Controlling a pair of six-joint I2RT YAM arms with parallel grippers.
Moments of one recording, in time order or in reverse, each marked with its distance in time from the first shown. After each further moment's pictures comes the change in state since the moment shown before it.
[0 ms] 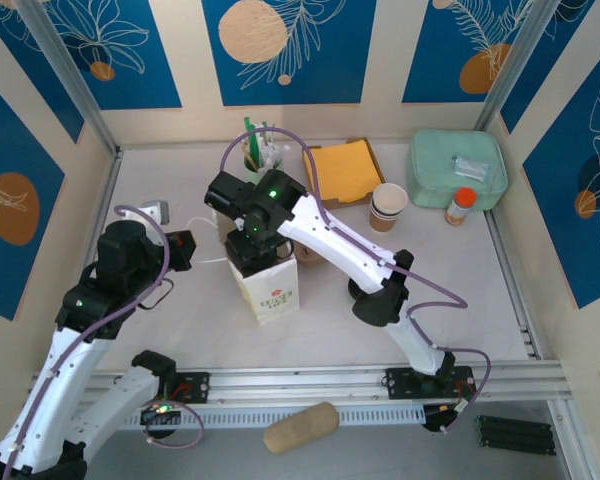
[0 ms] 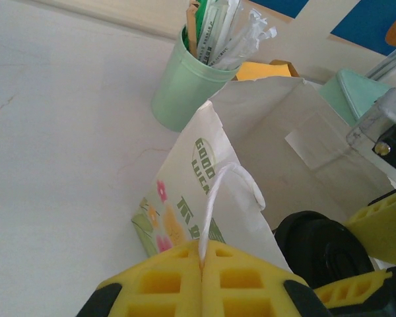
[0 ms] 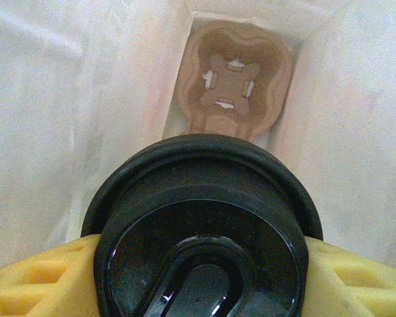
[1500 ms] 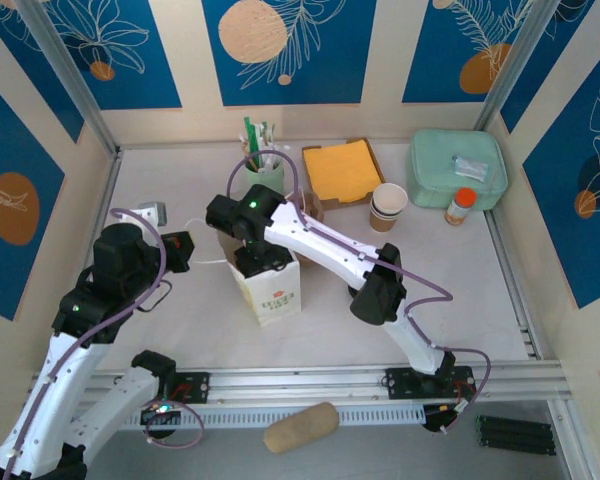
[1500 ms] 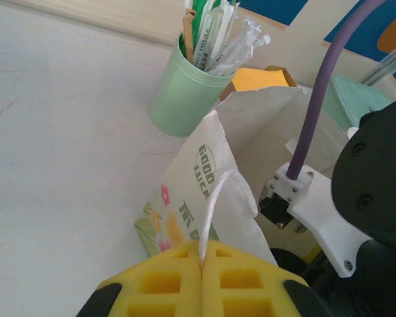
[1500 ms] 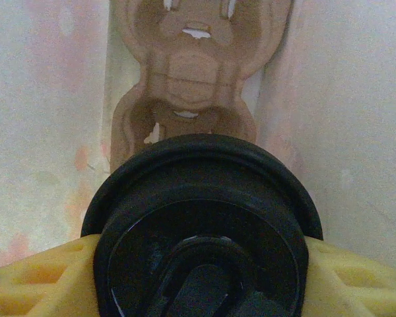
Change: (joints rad) left arm 0.000 -0.017 0.000 0.000 0.000 0.000; right arm -0.005 0.023 -0.243 0.001 -0.033 0.091
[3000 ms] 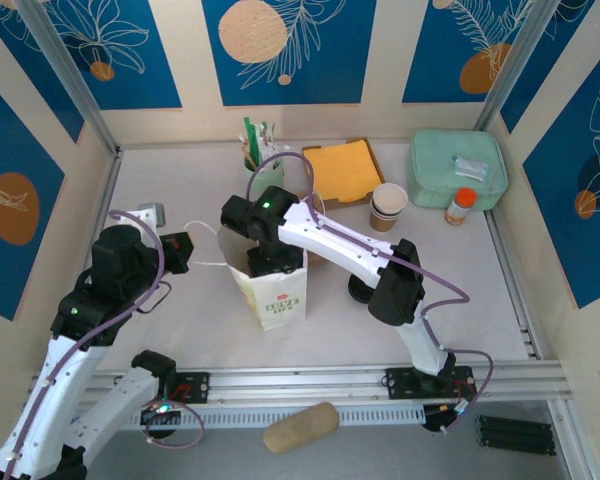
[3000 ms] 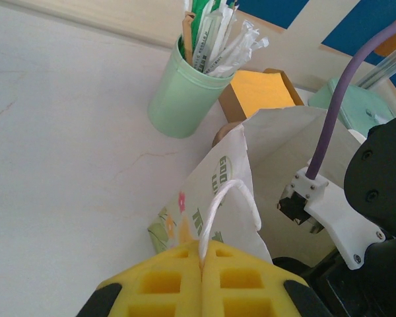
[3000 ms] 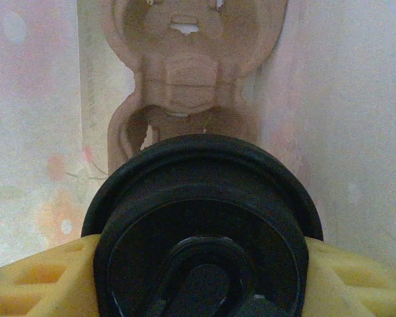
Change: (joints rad) left arm 0.000 -0.013 -0.004 0.000 0.000 -0.008; right arm -0.033 -0.132 -0.246 0.107 -0.057 0.100
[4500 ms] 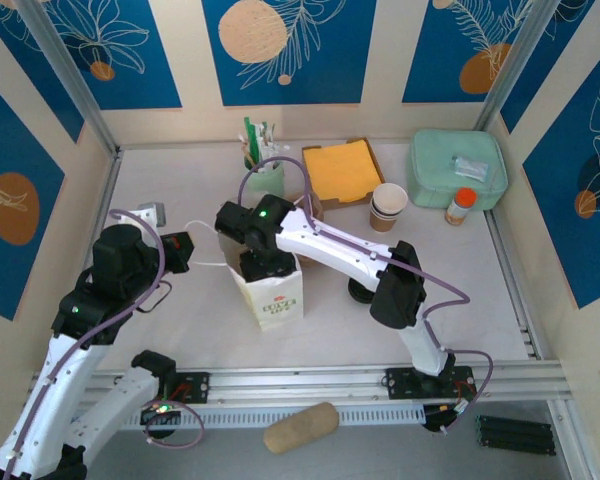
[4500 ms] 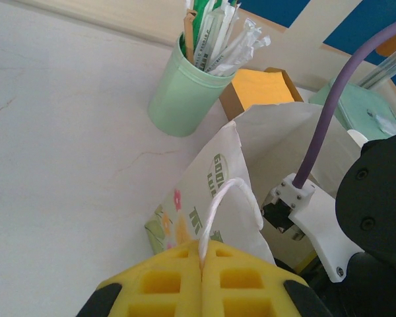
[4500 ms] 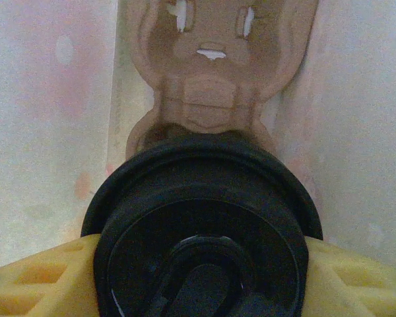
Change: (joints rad) left arm 0.000 0.008 0.000 0.000 0.000 -0.008; right arm 0.027 -0.021 -0.071 0.132 0.032 -0.016
